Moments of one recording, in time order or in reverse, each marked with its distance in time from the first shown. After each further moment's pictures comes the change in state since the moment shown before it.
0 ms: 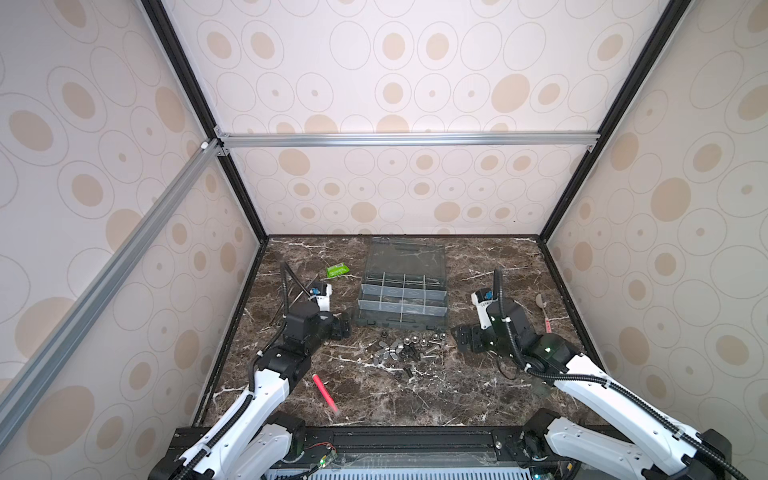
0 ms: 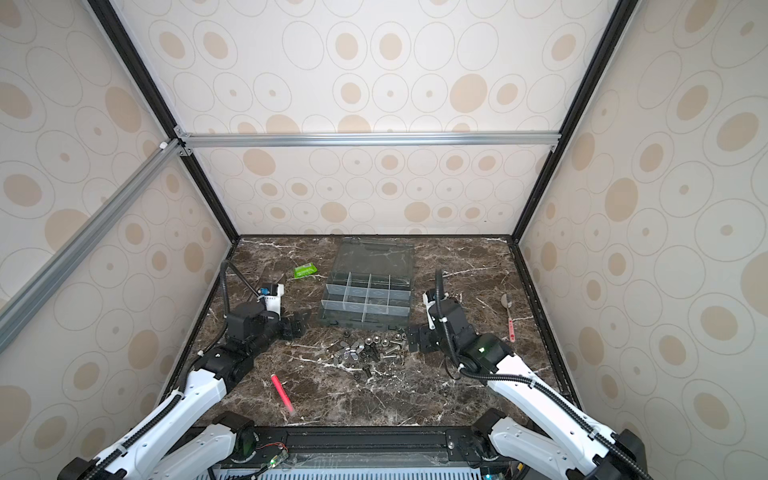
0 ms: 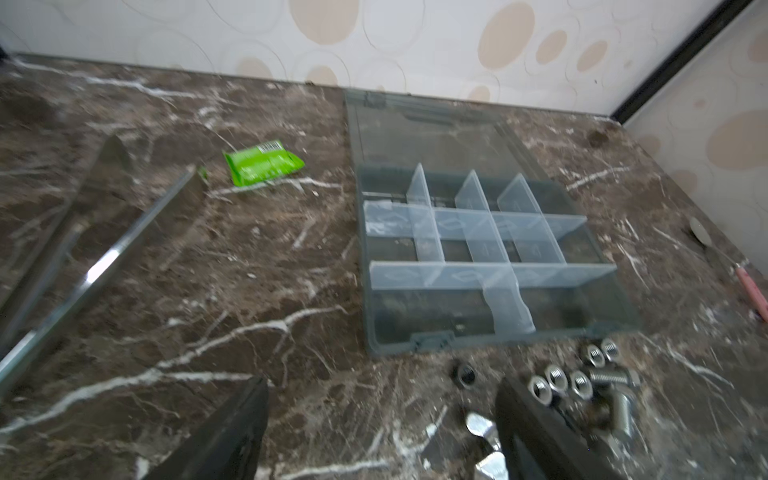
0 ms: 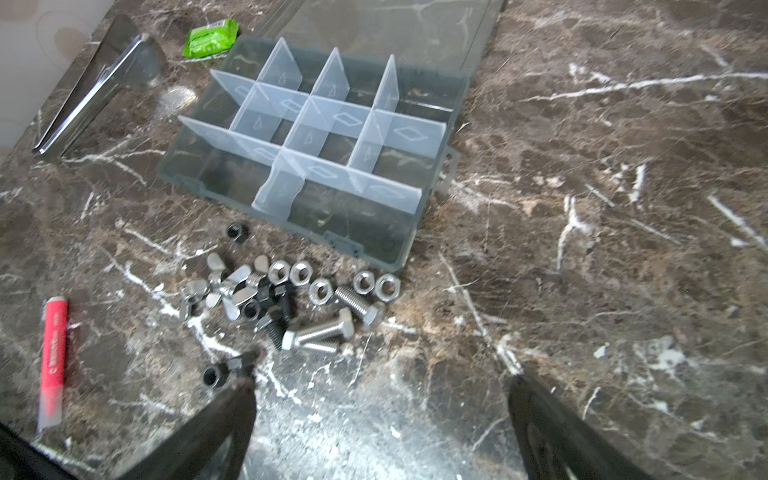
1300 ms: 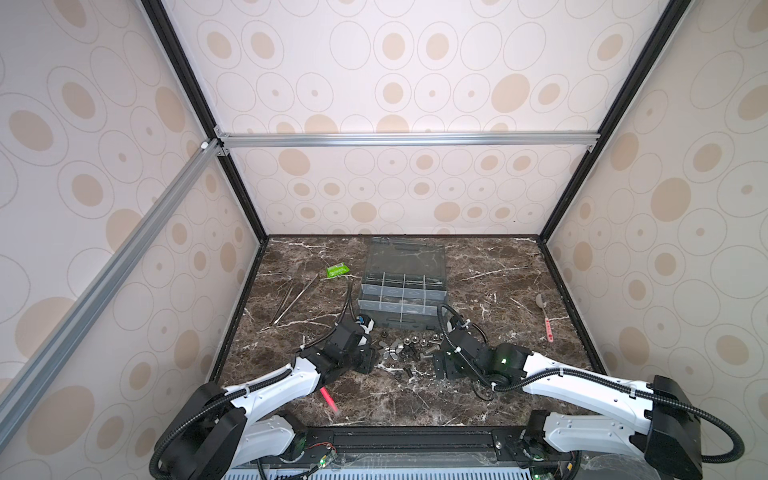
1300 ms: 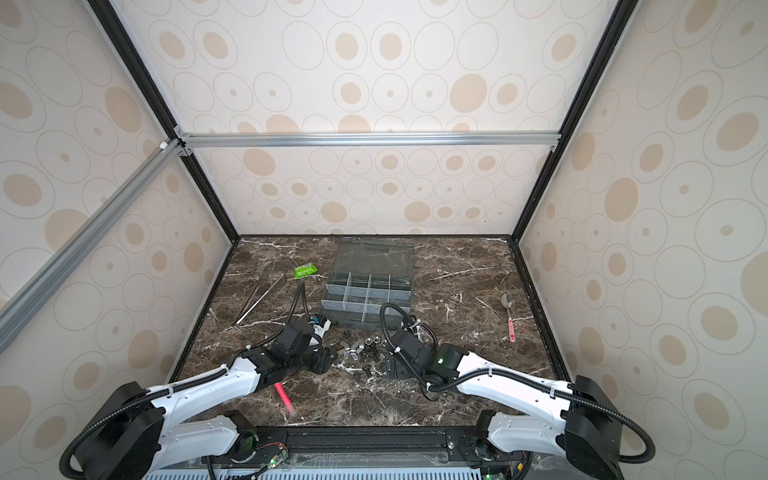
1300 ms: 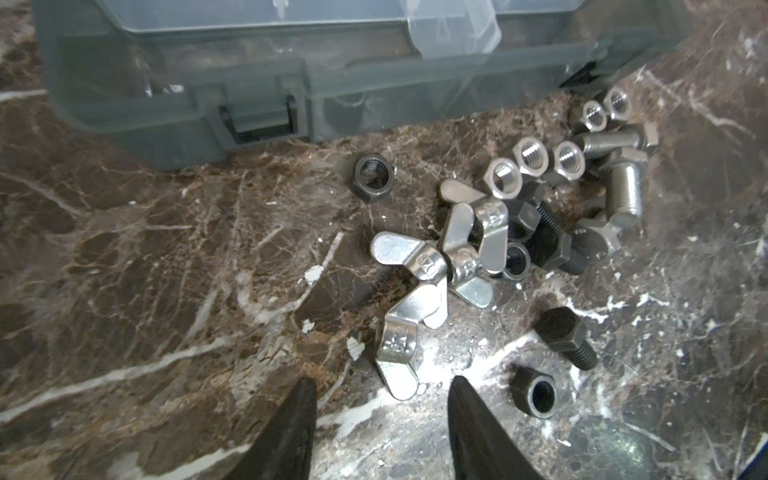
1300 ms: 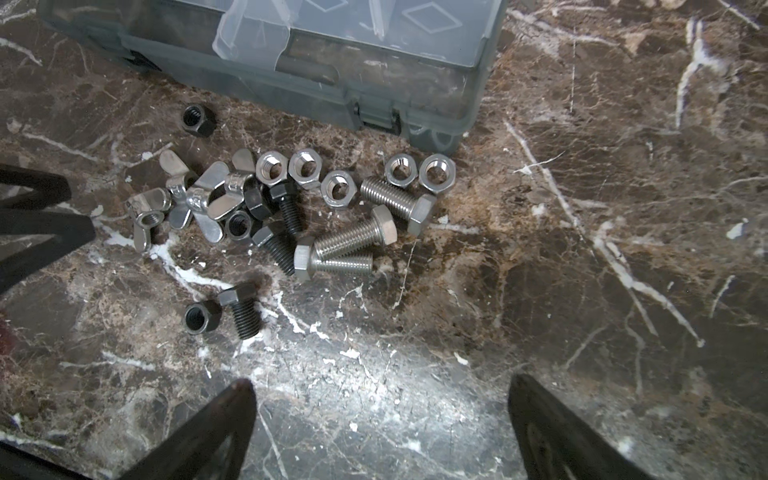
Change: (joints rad) left arm -0.311 0.327 -0.037 -0.005 0.032 -0.073; right arm 0.301 0.230 -0.017 -0.043 0.165 0.330
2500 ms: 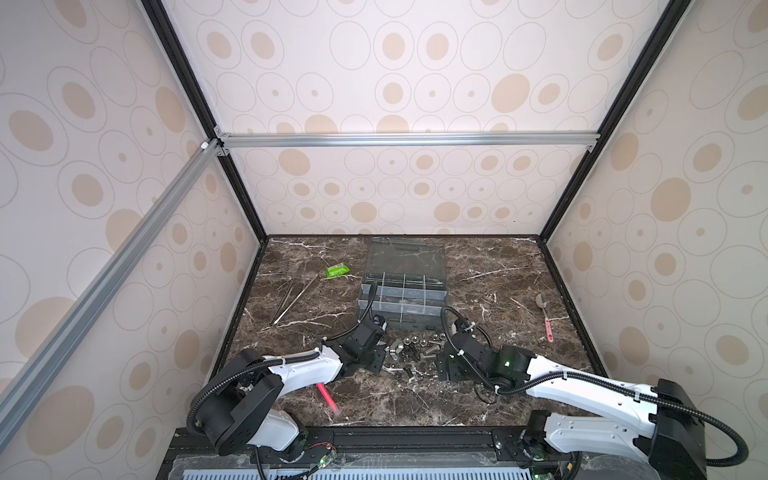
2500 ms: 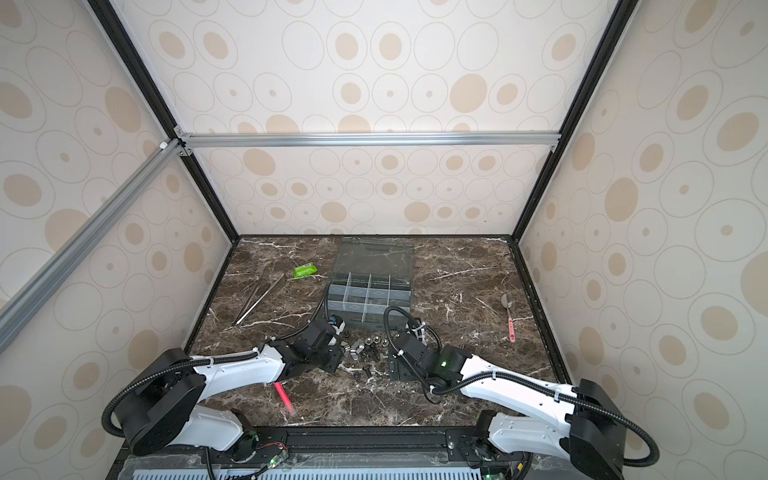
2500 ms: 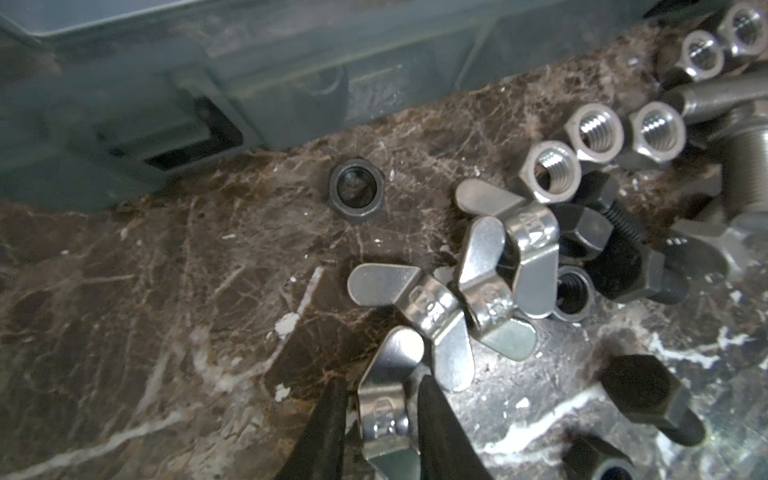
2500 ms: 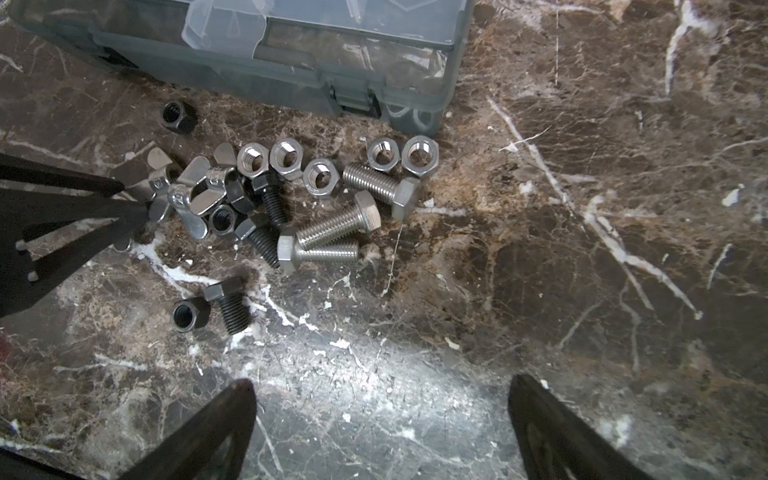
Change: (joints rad) left arm -0.085 0.220 0.095 0.032 -0.134 0.031; right arm 0.001 -0.032 -0.033 -0.013 -0.002 0.051
